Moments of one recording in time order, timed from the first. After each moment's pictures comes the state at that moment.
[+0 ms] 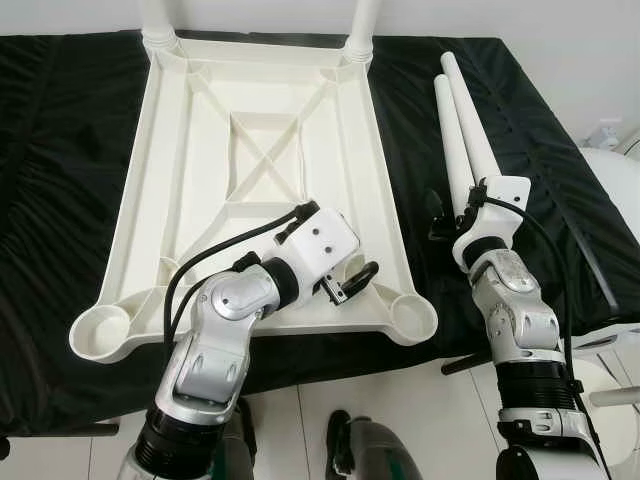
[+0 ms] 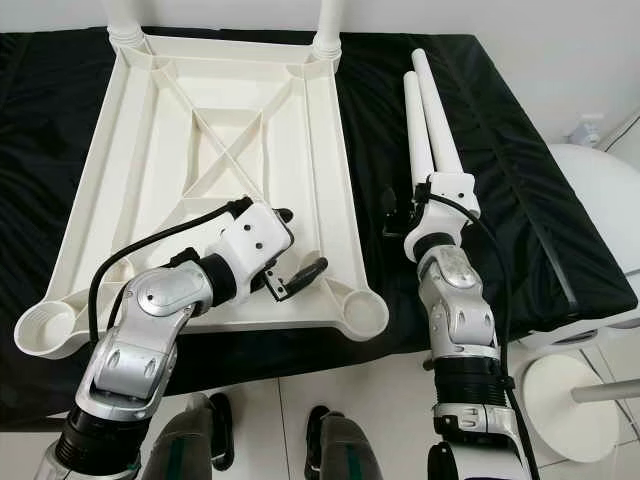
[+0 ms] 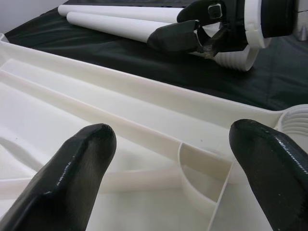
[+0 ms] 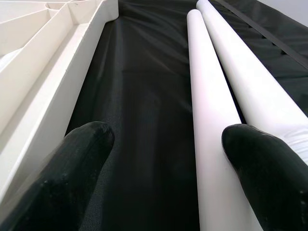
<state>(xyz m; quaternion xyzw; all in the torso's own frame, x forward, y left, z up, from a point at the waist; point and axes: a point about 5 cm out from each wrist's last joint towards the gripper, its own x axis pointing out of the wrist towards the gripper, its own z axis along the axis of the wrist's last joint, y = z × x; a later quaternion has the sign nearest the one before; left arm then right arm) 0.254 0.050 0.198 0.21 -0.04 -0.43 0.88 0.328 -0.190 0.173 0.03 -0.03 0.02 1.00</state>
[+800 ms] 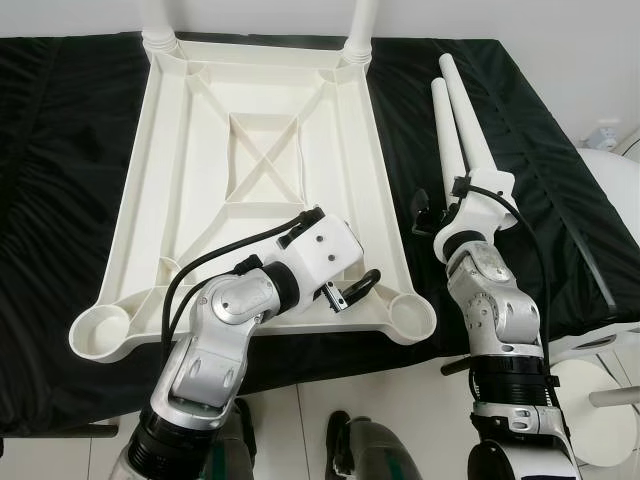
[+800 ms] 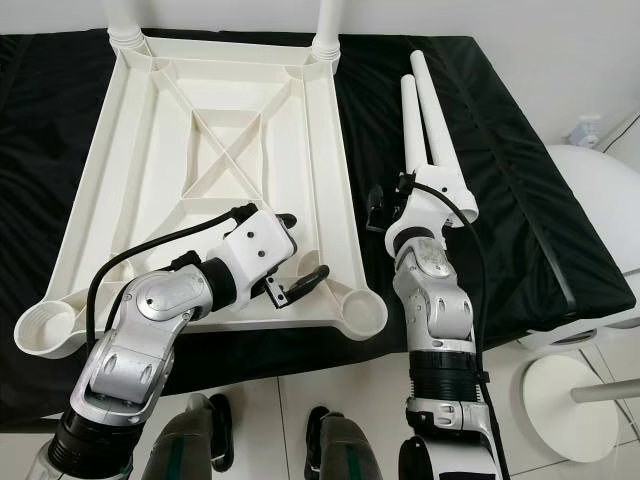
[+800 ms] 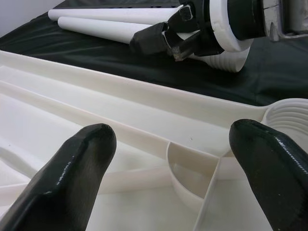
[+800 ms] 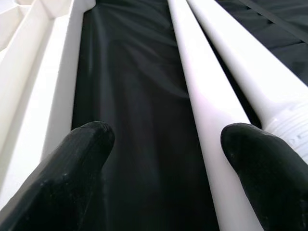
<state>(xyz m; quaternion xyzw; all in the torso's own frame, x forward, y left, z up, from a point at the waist) 0.251 0.052 0.198 0.23 -0.04 -0.44 0.87 0.330 -0.172 0.181 0.09 0.01 -0.07 0.99</state>
